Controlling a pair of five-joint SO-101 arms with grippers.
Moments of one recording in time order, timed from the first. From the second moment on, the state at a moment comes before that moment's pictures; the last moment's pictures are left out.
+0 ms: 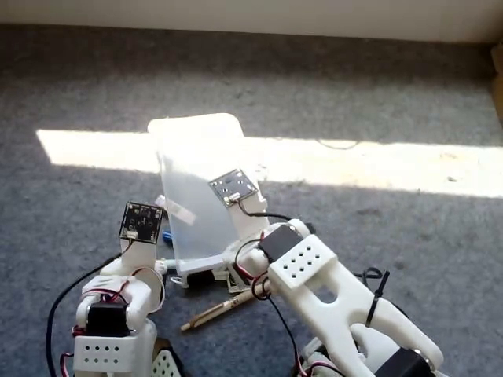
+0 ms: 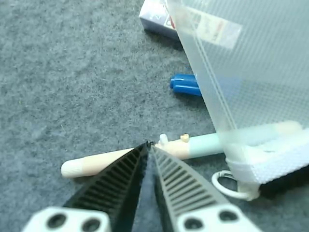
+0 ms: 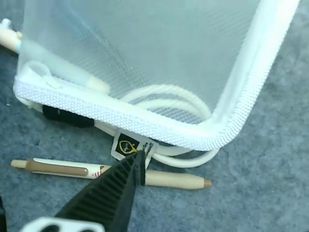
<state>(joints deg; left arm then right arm) -5.4 -102.3 96.0 74.6 -1.7 -42.6 -30.2 51.0 61.1 -4.5</state>
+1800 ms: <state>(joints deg) -5.4 -102.3 96.0 74.6 -1.7 -36.8 -17.1 31.0 65.5 -4.7</state>
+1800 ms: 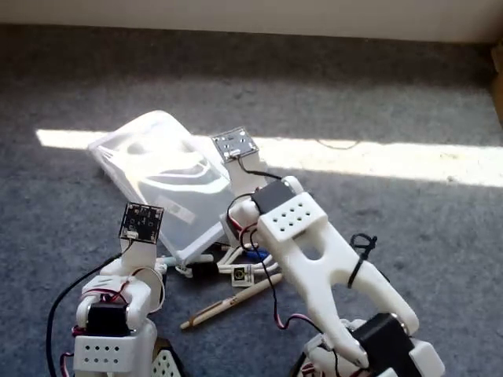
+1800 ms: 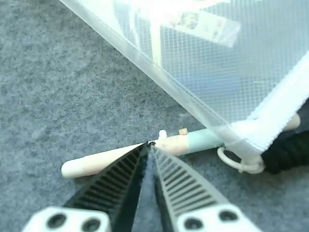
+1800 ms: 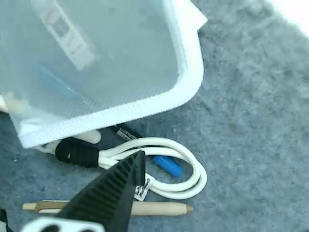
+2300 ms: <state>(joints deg) -5.4 -102.3 96.0 74.6 -1.7 -43.5 -9.7 34.4 64.9 -4.7</state>
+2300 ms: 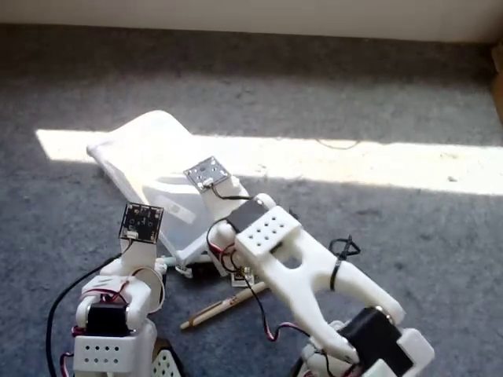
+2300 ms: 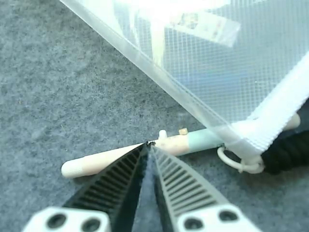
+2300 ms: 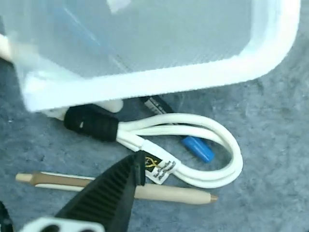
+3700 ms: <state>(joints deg) -5.4 -102.3 96.0 74.6 -1.7 -32.4 -4.0 34.3 61.0 -1.9</state>
